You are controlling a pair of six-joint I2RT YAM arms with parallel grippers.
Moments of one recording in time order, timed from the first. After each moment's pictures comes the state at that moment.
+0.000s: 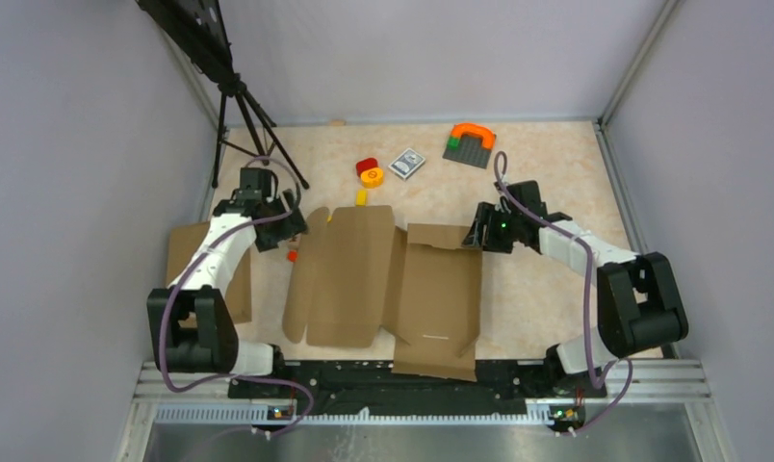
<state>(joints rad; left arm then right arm) -0.03 1.39 1.04 -0.65 0.04 -0.43 0.27 1.48 0.81 -0.26 -0.31 0.45</state>
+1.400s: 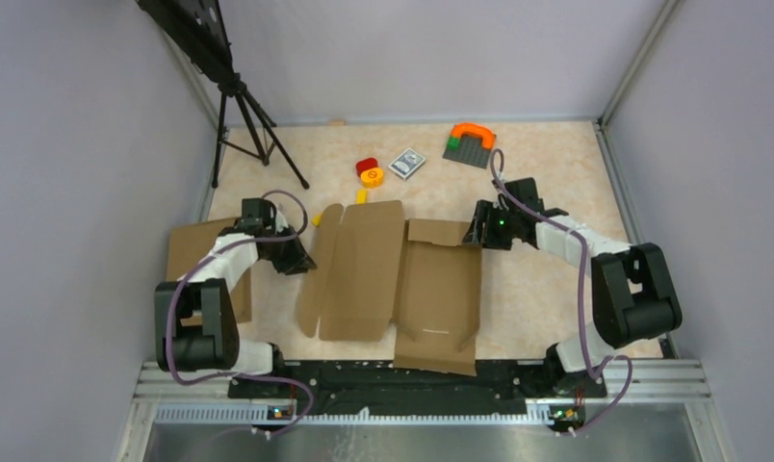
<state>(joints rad) 0.06 1.43 0.76 -0.52 0.37 -0.44 0.27 1.53 0.85 -0.25 -0.30 0.42</state>
